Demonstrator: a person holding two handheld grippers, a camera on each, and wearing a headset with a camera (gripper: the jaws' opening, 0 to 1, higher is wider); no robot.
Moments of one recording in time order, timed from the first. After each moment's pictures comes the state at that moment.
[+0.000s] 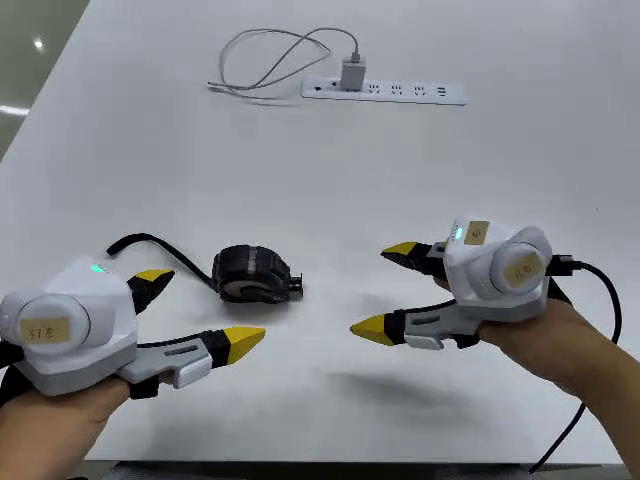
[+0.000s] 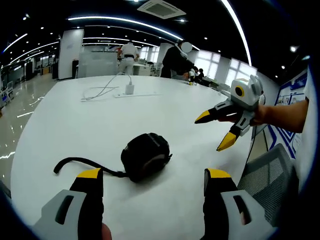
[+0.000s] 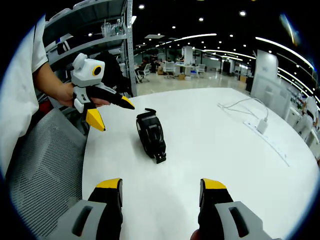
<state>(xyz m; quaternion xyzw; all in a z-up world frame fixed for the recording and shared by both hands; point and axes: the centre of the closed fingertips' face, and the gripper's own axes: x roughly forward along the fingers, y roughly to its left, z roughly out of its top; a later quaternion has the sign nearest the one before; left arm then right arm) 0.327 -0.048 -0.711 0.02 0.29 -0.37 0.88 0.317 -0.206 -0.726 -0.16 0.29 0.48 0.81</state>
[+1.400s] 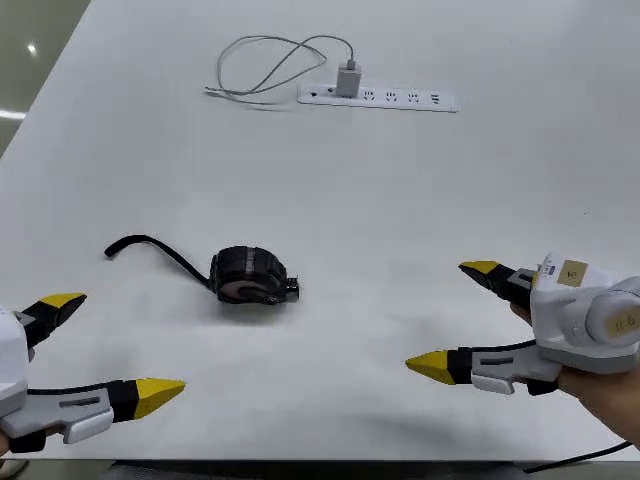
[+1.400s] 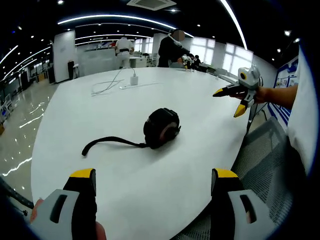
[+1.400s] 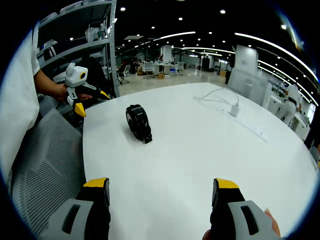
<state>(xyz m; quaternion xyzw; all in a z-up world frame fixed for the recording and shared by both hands) 0.293 0.025 -0.711 0.08 0.31 -0.38 0.87 0.283 -0.275 -0.712 -0.14 0.30 0.40 0.85</state>
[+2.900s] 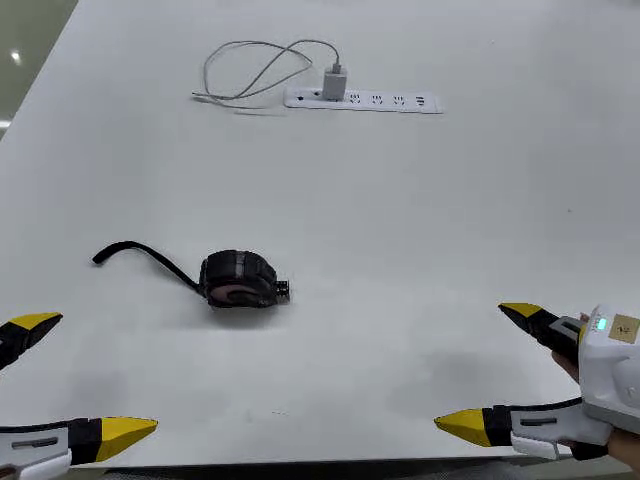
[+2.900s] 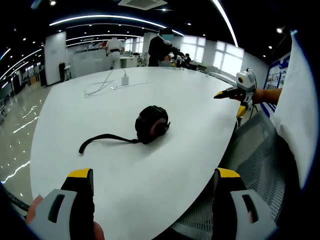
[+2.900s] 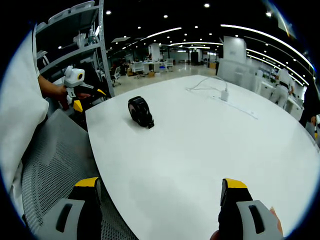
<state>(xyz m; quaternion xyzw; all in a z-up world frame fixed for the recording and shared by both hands) 0.275 0.033 -0.704 0.09 0.31 -0.41 0.85 0.232 -0.305 -0.721 -0.10 0.33 0.37 0.86</state>
